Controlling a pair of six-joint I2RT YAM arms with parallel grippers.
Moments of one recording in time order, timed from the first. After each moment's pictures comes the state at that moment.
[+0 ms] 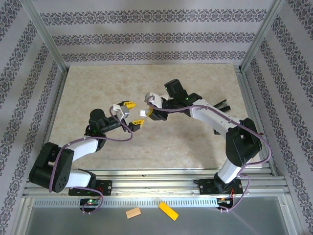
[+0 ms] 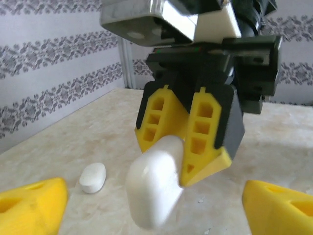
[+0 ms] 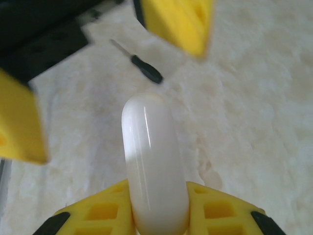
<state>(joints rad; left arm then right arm) -0.27 1.34 0.42 0.90 0.76 0.12 0.57 1.68 1.28 -0.43 -0.64 -0.47</state>
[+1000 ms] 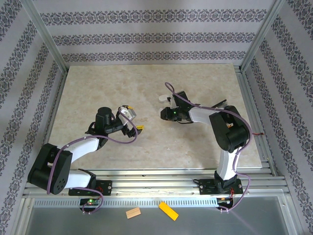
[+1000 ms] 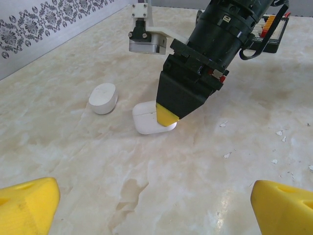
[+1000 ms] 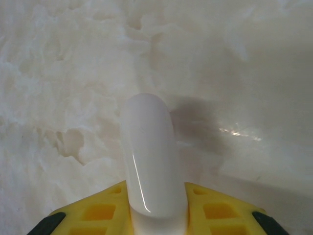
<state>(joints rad) -0.31 1.32 0.48 0.44 0.58 0.37 0.44 1.89 1.05 -0.08 -0.39 0.50</state>
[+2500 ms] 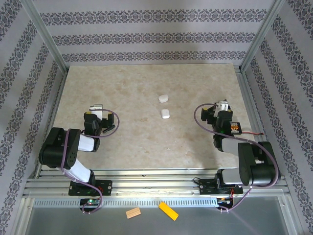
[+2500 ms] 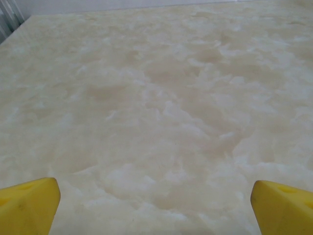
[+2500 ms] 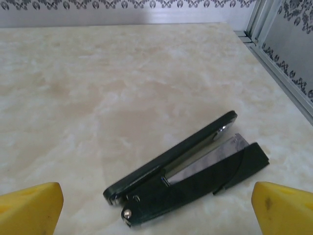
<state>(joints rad) -0.02 1.59 0.31 0.90 -0.11 0.01 0.02 1.40 0.33 0.71 0.12 0.05</state>
